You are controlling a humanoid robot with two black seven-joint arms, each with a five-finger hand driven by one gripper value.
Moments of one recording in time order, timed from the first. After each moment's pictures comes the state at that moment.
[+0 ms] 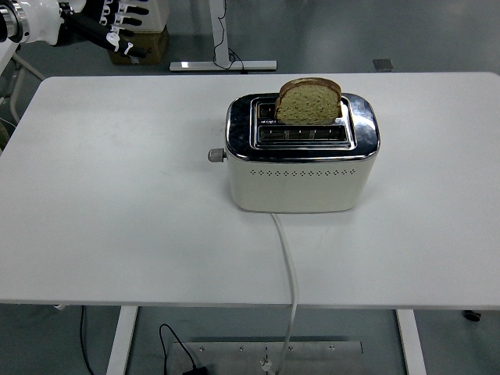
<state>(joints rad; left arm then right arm) -1.40 0.58 -0.29 -0.69 0.33 -0.49 0.13 0.00 0.00 0.43 0.09 -0.31 0.06 0.08</state>
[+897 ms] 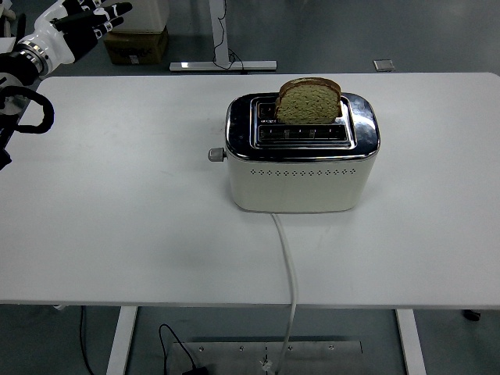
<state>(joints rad) -1.19 0.37 -0.42 -0.37 -0.12 -0.36 -0.05 0.00 0.00 0.43 0.09 -0.31 0.06 0.08</state>
